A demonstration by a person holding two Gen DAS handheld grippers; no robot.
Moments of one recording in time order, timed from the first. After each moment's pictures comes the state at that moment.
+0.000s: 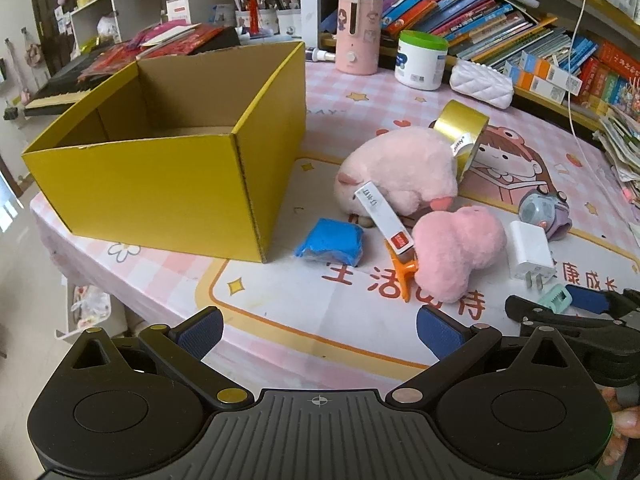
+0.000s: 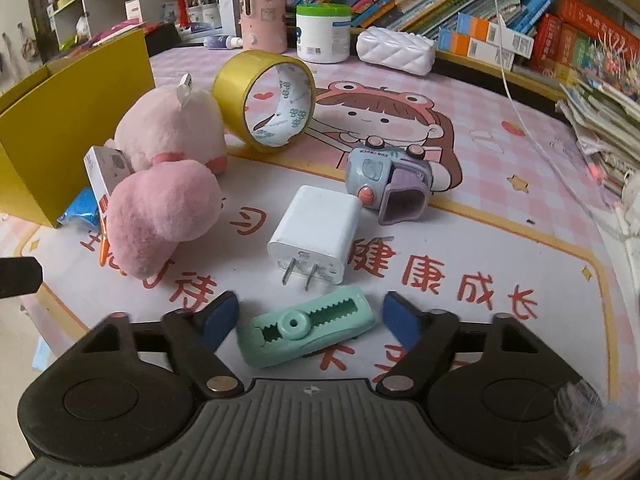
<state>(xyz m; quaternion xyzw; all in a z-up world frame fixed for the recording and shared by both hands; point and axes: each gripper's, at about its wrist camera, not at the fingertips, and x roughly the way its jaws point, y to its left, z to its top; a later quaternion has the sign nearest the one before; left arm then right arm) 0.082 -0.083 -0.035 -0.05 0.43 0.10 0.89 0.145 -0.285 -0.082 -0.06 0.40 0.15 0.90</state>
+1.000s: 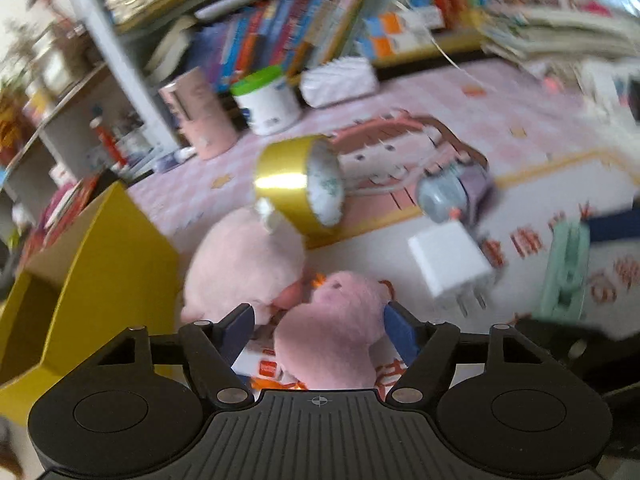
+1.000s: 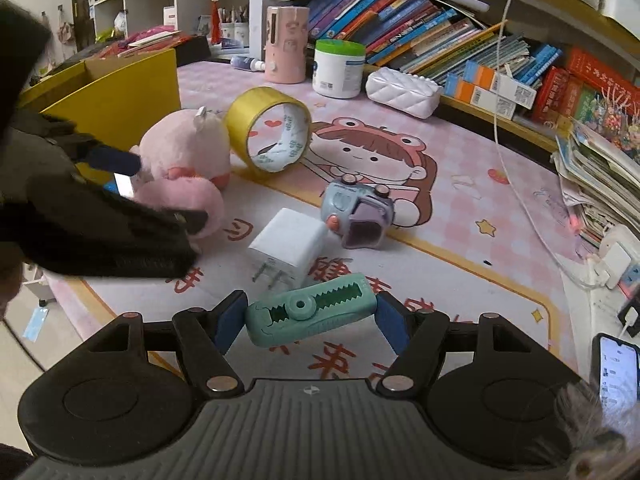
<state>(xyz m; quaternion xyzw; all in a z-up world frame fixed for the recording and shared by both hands) 0.150 -0.194 -0.060 0.20 0.38 -0.02 0.90 0.122 -0.322 -0.052 -0.10 0.36 0.19 0.91</state>
